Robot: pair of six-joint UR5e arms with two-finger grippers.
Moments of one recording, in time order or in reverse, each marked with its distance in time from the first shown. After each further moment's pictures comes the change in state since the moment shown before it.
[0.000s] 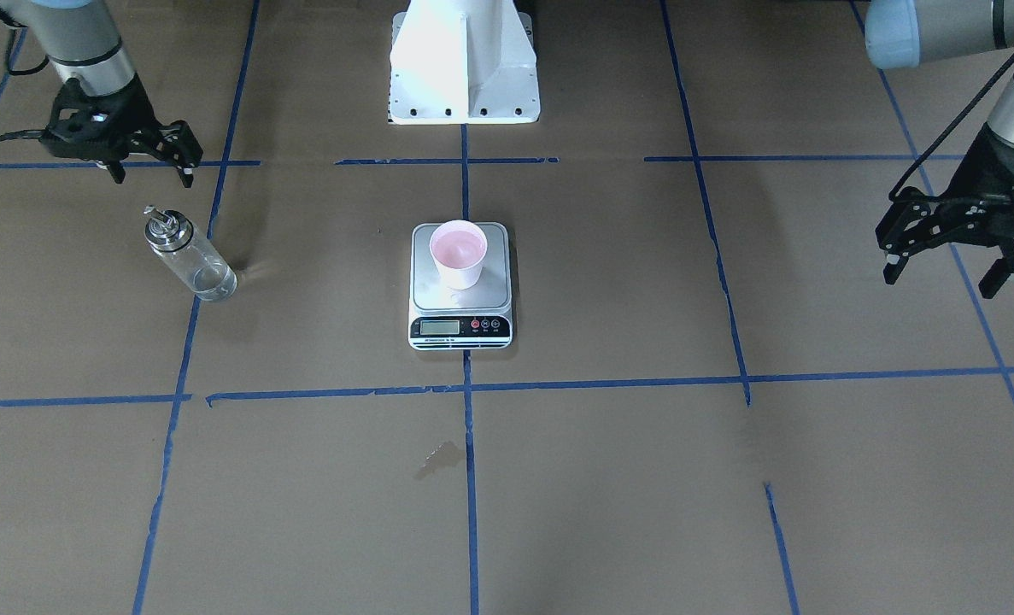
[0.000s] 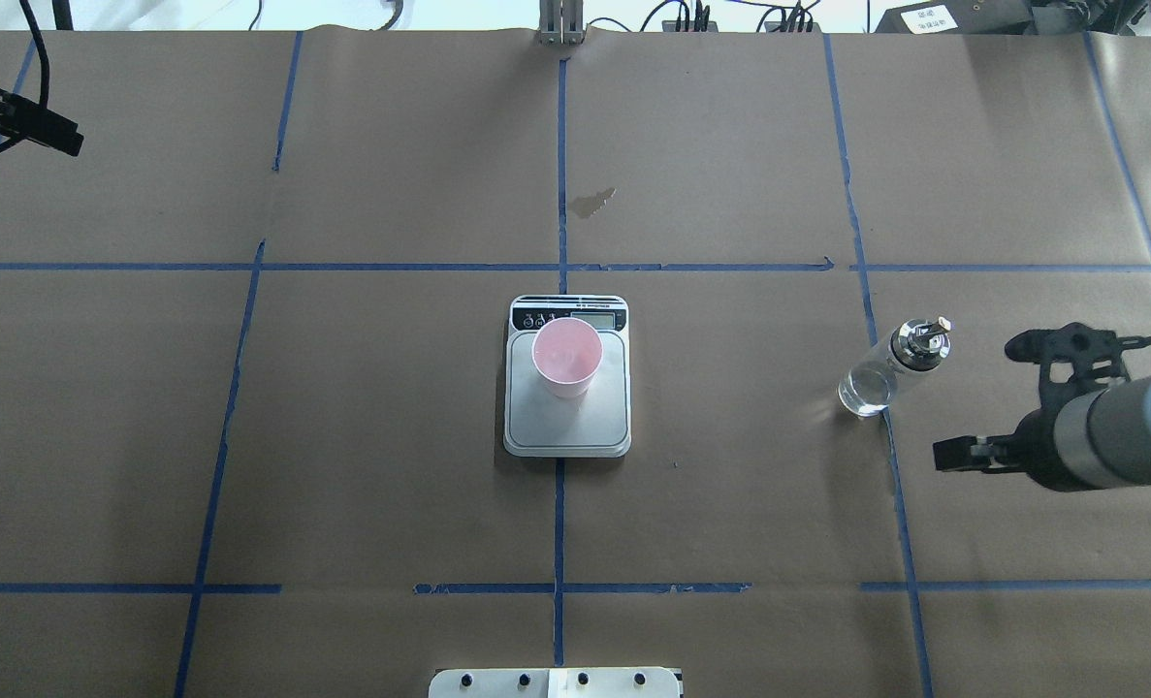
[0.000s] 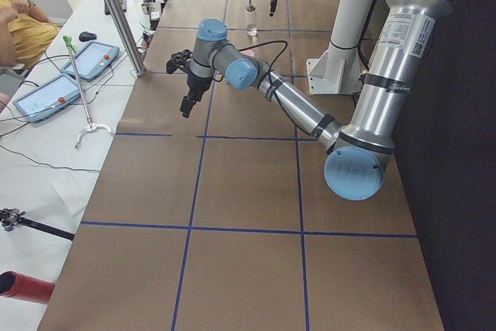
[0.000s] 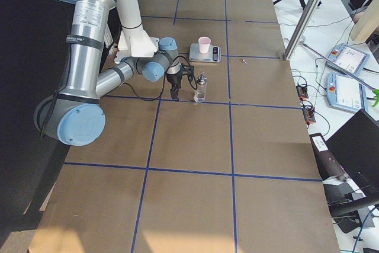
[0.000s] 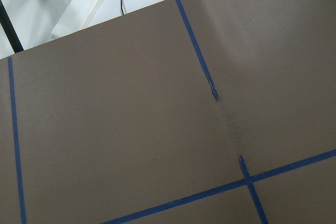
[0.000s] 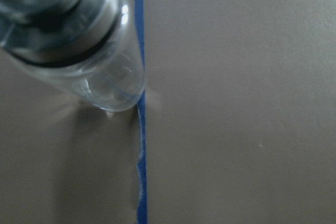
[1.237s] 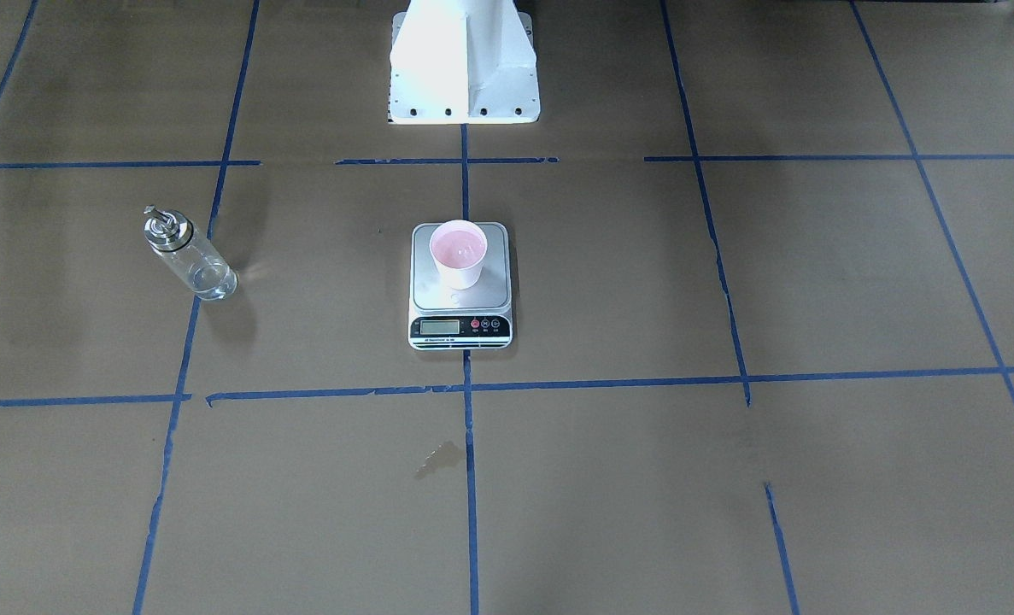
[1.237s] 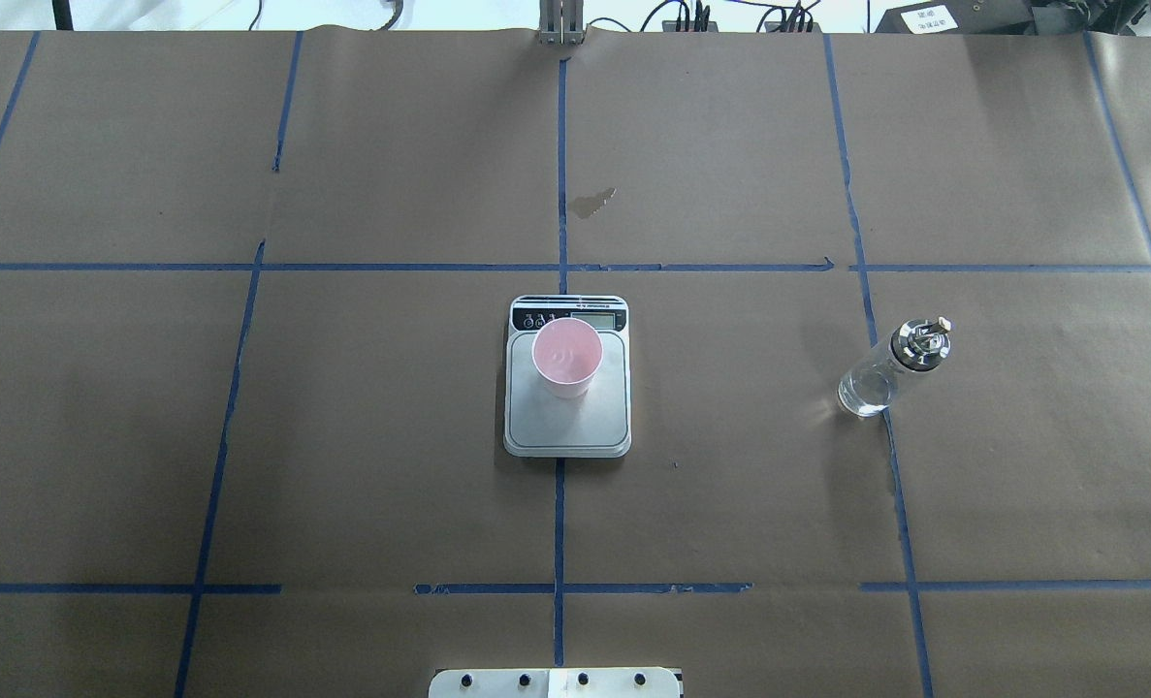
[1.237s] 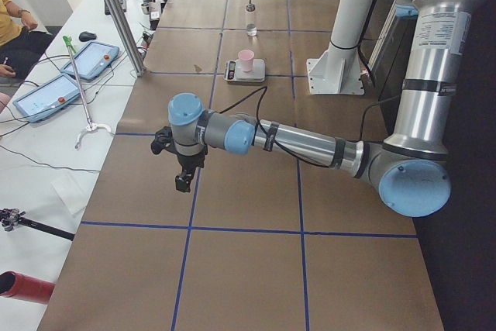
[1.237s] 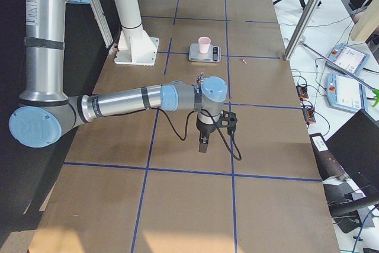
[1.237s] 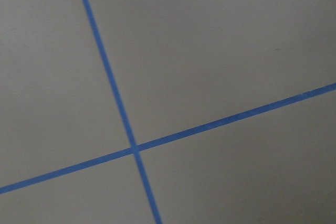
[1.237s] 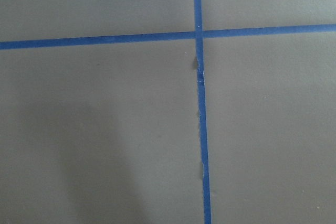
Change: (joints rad) left arm -0.345 0.173 0.280 -0.005 -0.268 0.495; right arm 0.820 0.155 -0.350 -0.426 0.381 -0.921
